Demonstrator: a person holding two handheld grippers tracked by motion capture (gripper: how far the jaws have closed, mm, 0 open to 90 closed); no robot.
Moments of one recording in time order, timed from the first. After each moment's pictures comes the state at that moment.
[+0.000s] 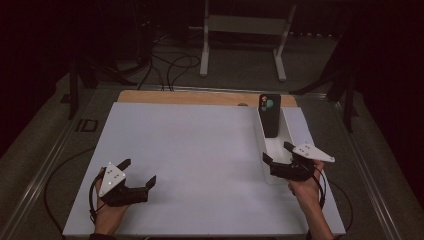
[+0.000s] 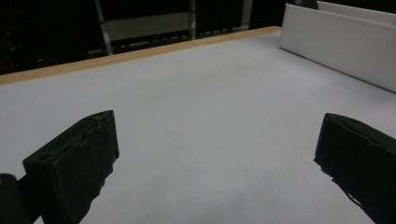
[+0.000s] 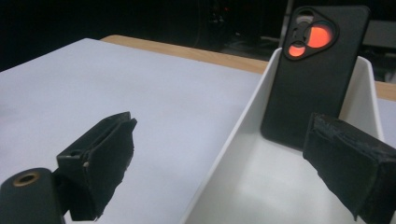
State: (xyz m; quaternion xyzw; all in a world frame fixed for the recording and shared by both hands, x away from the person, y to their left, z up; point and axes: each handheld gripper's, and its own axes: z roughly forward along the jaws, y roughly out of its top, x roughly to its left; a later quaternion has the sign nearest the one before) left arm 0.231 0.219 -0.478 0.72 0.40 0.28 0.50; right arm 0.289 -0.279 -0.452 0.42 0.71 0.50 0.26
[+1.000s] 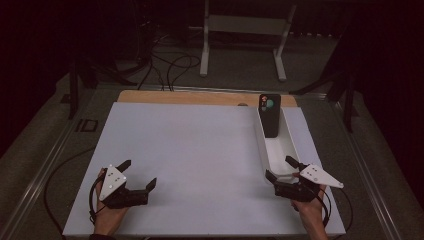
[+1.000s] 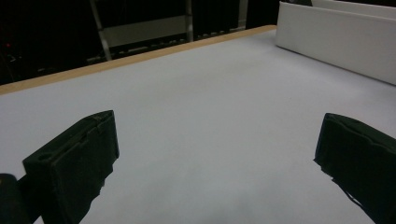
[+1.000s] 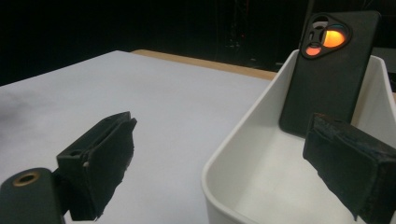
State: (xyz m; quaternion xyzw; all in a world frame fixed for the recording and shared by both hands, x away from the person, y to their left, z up) left arm 0.229 0.219 -0.482 0.72 0.39 0.28 0.50; right arm 0.249 -0.290 -0.475 0.38 0.69 0.55 0.26
